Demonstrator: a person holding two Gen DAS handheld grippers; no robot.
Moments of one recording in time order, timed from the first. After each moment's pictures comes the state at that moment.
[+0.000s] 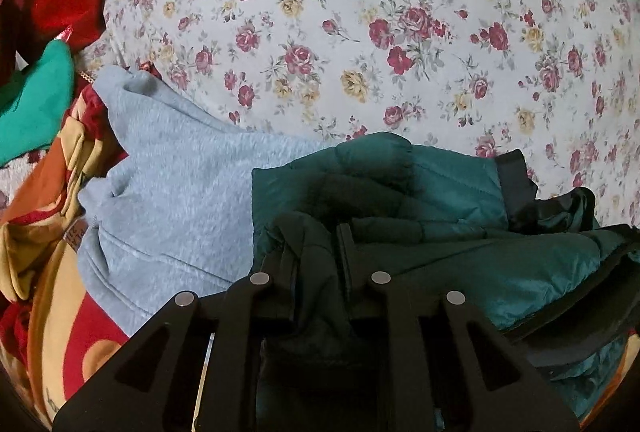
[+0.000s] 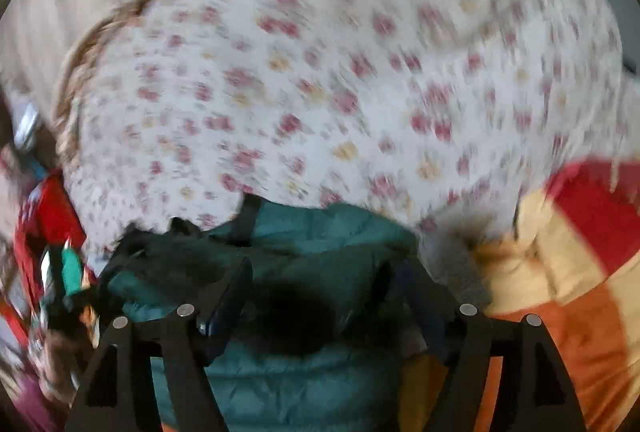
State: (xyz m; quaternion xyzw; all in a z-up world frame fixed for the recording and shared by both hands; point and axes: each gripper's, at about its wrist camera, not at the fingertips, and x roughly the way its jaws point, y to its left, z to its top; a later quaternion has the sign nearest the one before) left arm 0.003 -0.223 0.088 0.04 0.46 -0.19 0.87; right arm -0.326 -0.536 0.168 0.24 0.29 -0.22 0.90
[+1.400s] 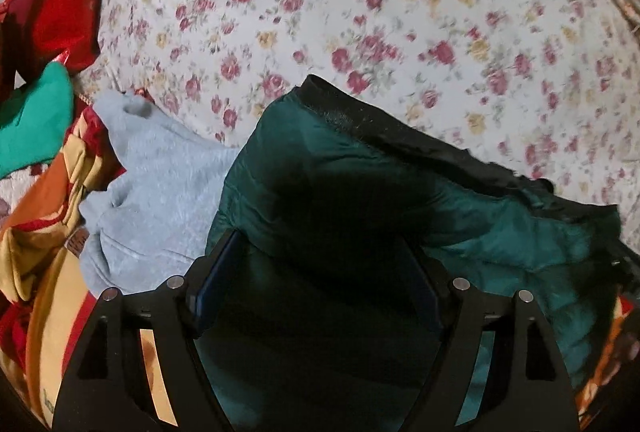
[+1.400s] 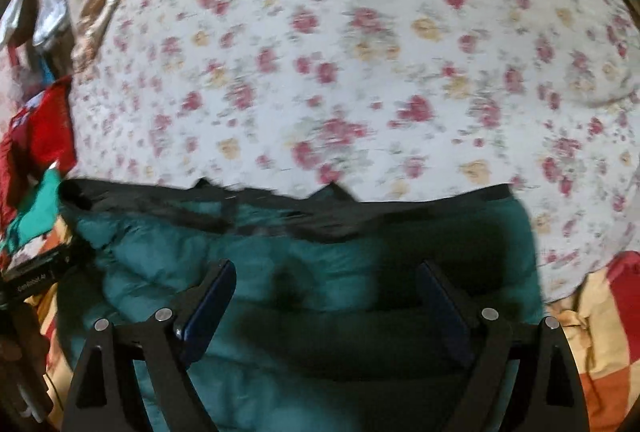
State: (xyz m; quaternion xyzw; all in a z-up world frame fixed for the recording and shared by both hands) left arm -0.029 -0.218 0.109 0.03 0.42 -0.22 0.88; right arm -0.199 -0.494 0.135 0.13 0.36 -0.19 0.91
